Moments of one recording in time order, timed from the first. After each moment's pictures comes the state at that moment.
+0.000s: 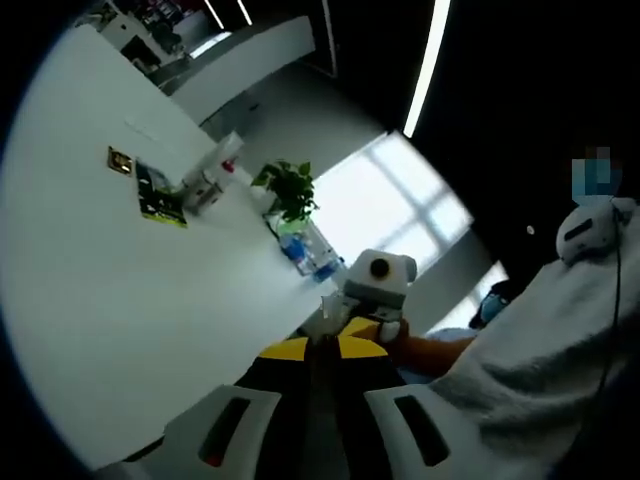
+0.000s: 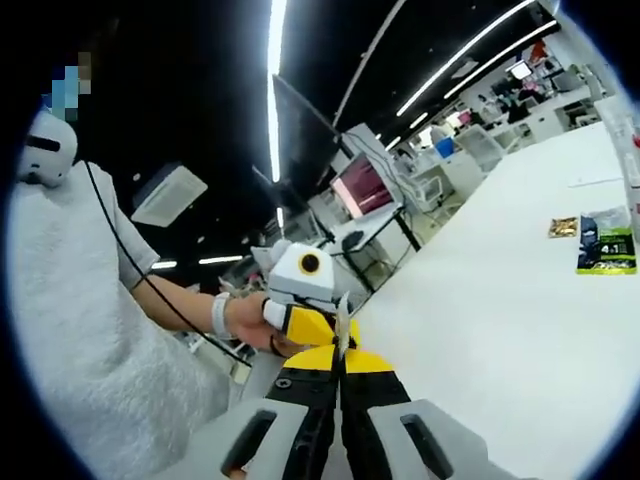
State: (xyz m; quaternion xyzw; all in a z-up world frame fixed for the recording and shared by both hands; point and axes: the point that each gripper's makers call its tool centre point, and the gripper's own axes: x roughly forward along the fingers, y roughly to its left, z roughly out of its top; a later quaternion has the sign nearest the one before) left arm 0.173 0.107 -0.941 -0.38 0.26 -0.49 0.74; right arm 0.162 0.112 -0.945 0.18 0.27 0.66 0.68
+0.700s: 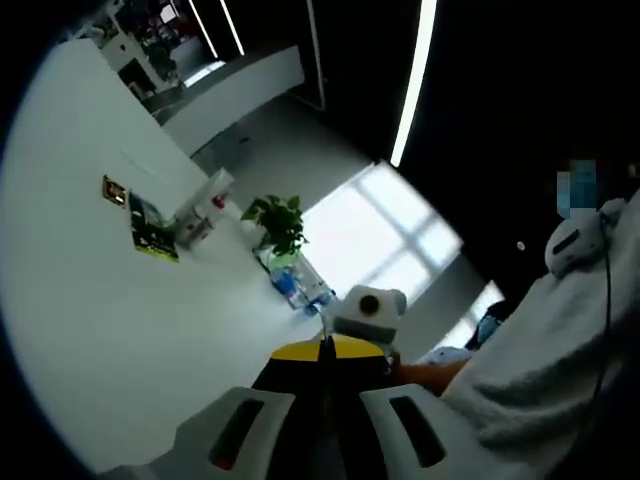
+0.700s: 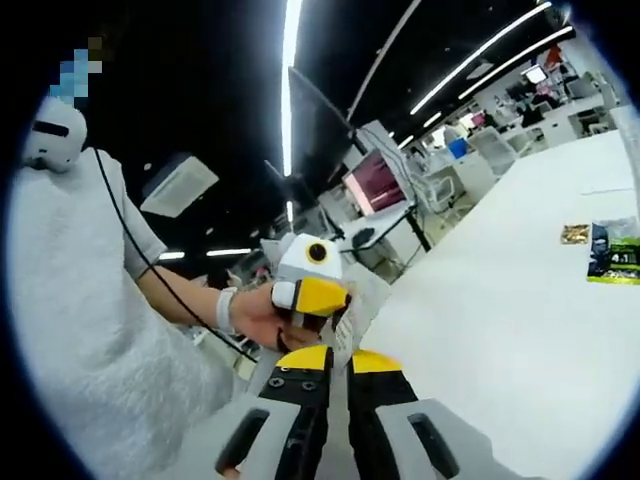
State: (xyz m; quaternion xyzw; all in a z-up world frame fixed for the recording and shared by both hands) left arm 0.187 0.114 -0.918 -0.41 0.18 -0.48 0.75; right arm 0.160 0.113 -0.940 0.18 0.26 0.67 0.67
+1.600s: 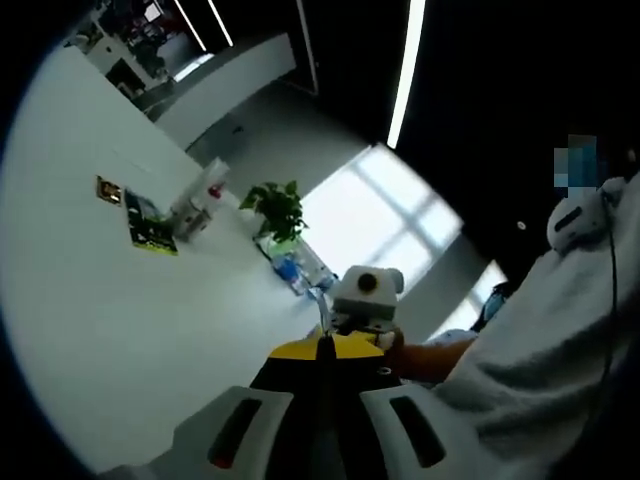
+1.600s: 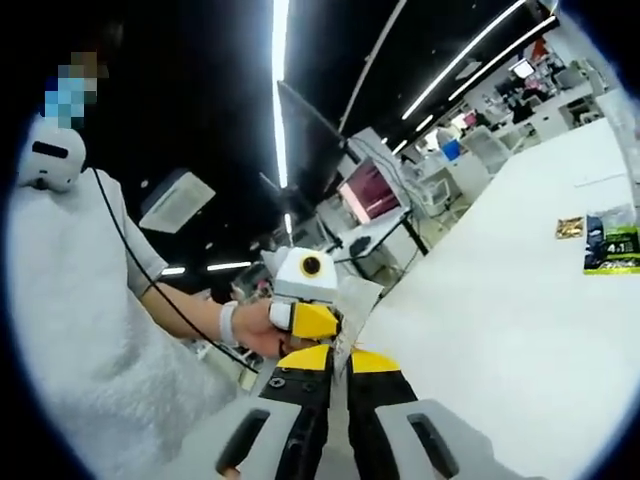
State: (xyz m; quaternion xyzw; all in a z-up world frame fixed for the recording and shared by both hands) left arm 0.180 0.110 -0.929 -0.37 0.20 -0.50 0.76; right arm 0.171 0.110 -0.937 0.21 0.26 0.65 0.68
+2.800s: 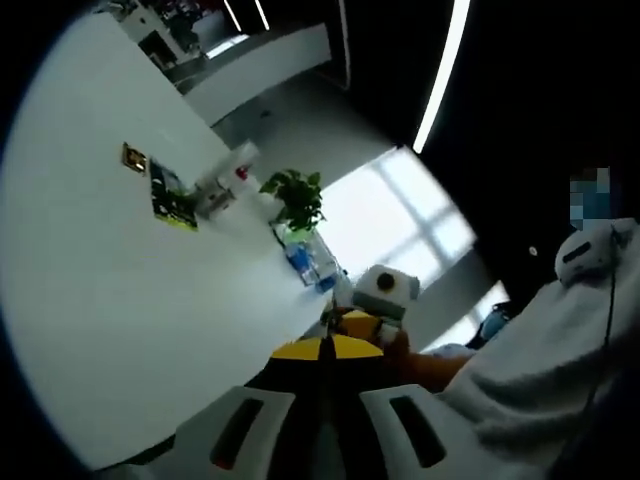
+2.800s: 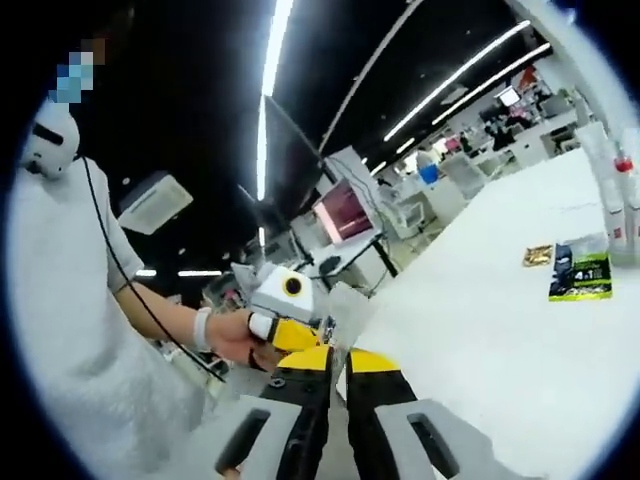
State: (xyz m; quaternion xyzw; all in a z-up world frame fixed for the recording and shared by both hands) left arm 0.191 0.124 -0.941 -0.42 0.25 -0.46 0.74; right arm 0.200 0.098 -0.942 0.15 0.21 0.60 0.76
